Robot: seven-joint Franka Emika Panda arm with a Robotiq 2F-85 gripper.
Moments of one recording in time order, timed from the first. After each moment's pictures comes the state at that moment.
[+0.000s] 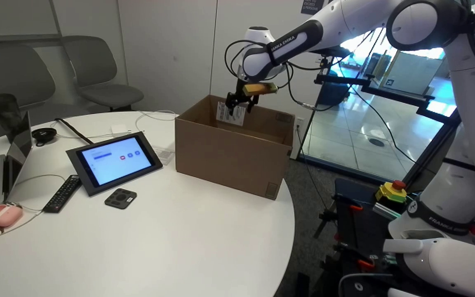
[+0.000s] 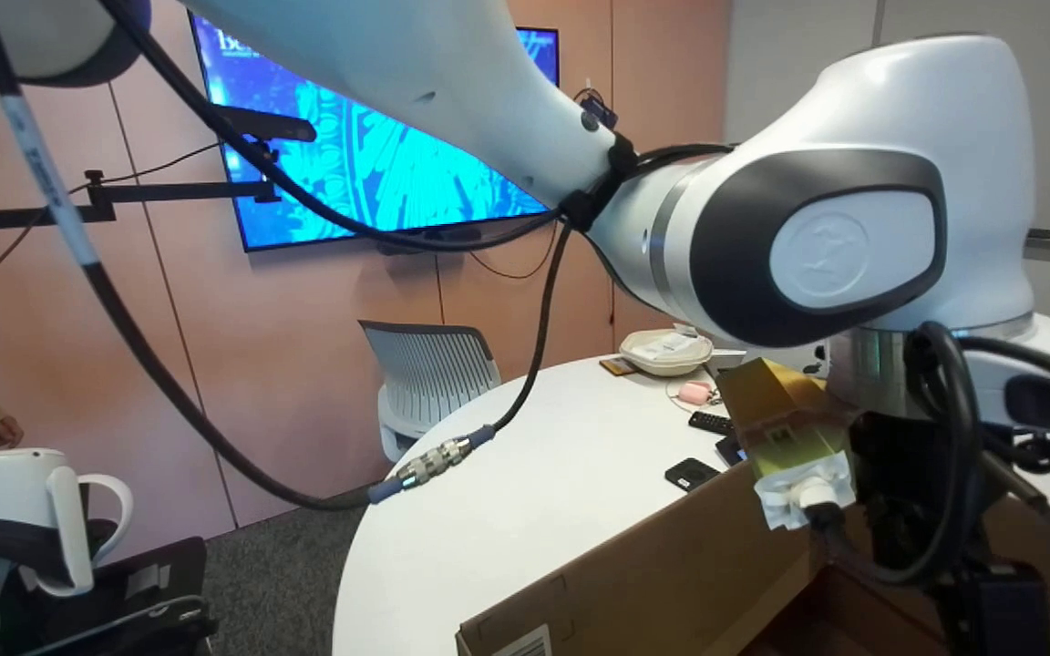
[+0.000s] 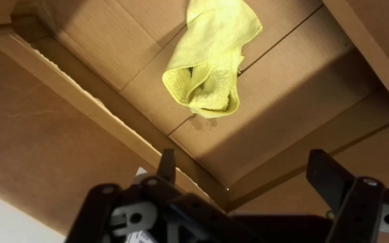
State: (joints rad) arm -0.14 0.63 -0.22 -1.57 0.01 2.36 0.32
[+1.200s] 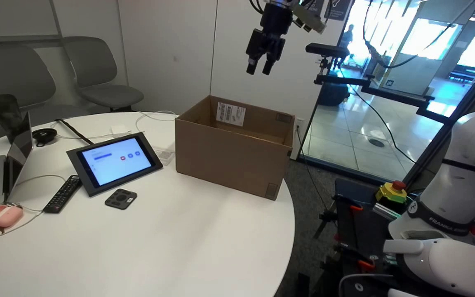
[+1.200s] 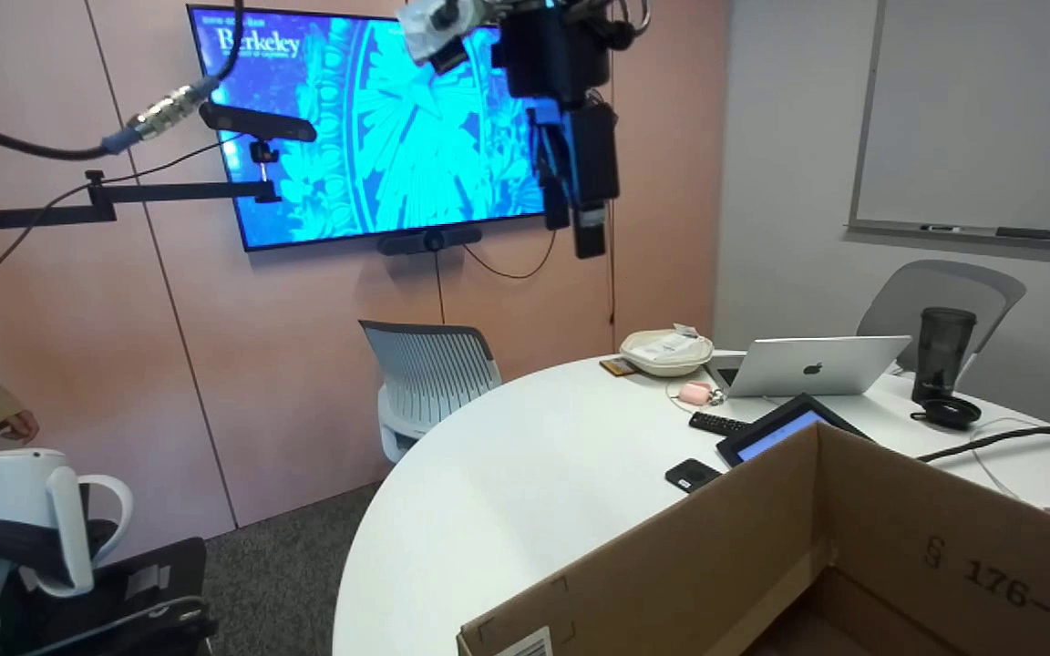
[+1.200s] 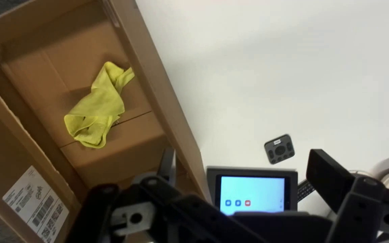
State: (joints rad) arm -0.02 -0.07 -0.04 -1.93 0.07 2.01 0.16
